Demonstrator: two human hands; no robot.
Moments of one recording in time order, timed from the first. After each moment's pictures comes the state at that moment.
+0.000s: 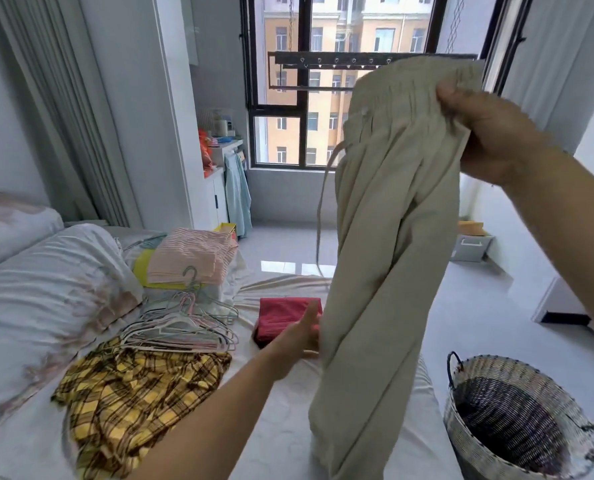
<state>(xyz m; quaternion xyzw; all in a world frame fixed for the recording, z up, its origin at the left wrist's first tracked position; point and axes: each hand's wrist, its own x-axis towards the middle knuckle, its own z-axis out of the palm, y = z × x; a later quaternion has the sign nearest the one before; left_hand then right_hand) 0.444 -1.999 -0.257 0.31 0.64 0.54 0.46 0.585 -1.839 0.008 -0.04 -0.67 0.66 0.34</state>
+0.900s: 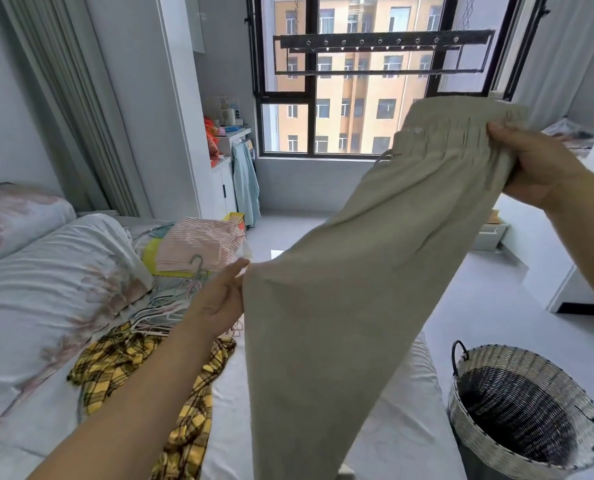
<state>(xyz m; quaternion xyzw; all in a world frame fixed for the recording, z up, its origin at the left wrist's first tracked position) 0.394 -2.047 -0.212 0.14 0.43 0.79 0.41 0.627 -1.736 -0.047 -0.12 -0.63 0.67 0.36</state>
